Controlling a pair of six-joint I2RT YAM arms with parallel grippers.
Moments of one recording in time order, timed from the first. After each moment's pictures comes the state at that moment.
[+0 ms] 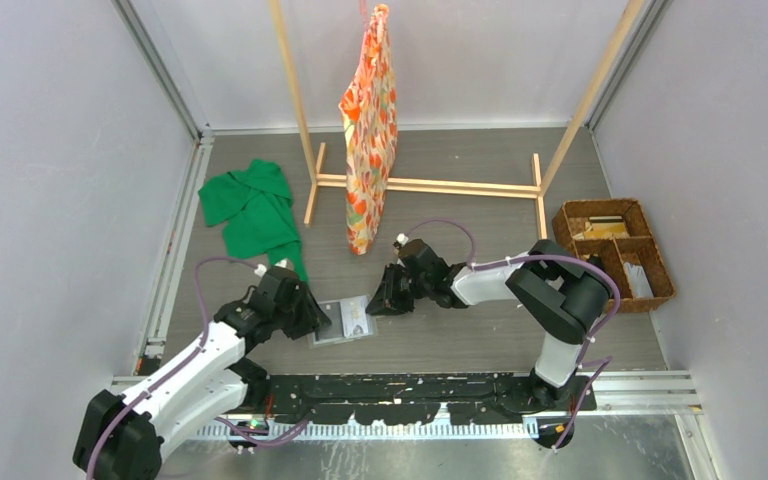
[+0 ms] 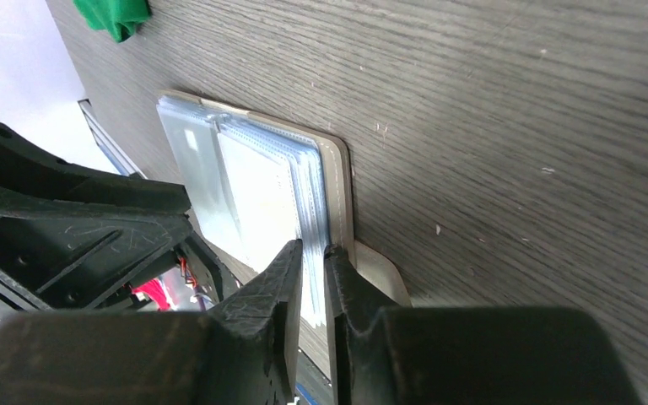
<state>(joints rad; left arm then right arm) -0.52 0.80 0.37 -0.53 0.06 -0.94 0.85 1.78 0.75 0.26 -0.37 1.05</state>
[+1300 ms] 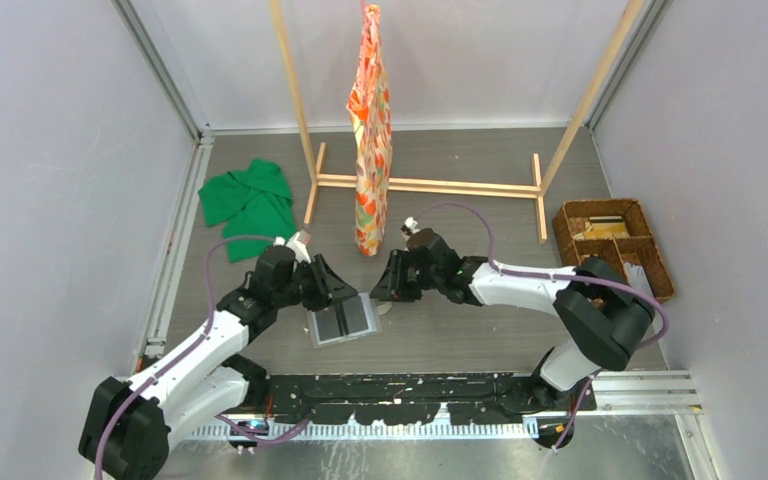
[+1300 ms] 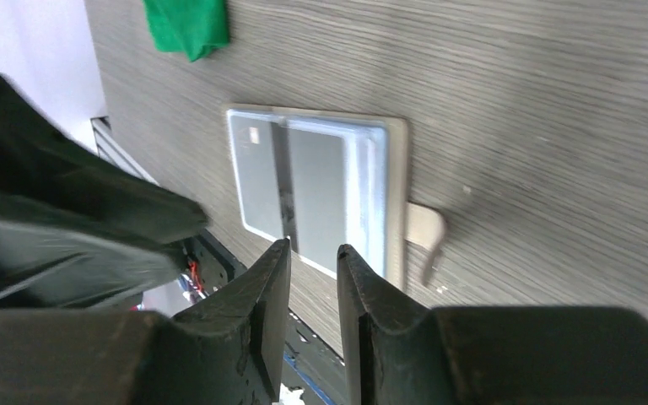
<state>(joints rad) -0.48 0.91 0.45 -0.15 0.37 -0.93 0.84 1.54 0.75 0.08 -0.25 0.97</state>
